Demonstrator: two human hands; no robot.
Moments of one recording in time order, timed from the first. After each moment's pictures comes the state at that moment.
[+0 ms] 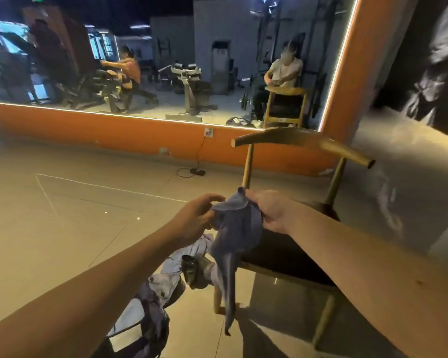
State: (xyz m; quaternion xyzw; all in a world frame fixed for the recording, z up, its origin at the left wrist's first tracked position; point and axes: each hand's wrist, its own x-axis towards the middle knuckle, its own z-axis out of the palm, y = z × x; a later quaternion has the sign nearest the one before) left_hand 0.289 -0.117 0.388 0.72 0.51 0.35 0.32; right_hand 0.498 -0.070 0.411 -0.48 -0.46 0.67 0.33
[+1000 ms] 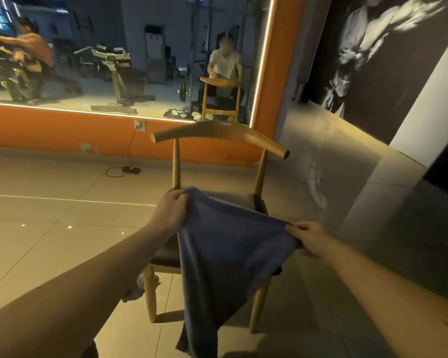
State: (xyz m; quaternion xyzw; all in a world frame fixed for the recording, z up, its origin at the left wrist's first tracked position) left_hand 0.445 -0.044 0.373 0.58 0.57 0.41 0.42; right_hand 0.785 -0.102 0.340 -0.71 -0.45 0.41 0.36
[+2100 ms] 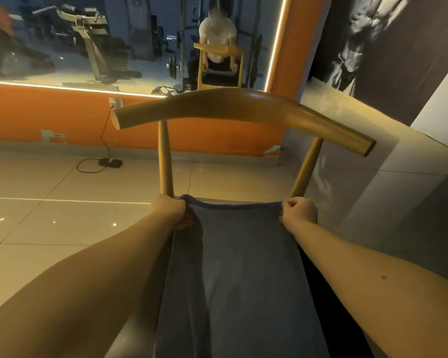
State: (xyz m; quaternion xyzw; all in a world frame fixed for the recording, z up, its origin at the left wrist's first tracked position) left_hand 0.456 0.317 0.192 0.39 0.73 0.31 0.47; right_hand 0.743 0.256 0.189 -0.82 -0.35 0.19 0.41
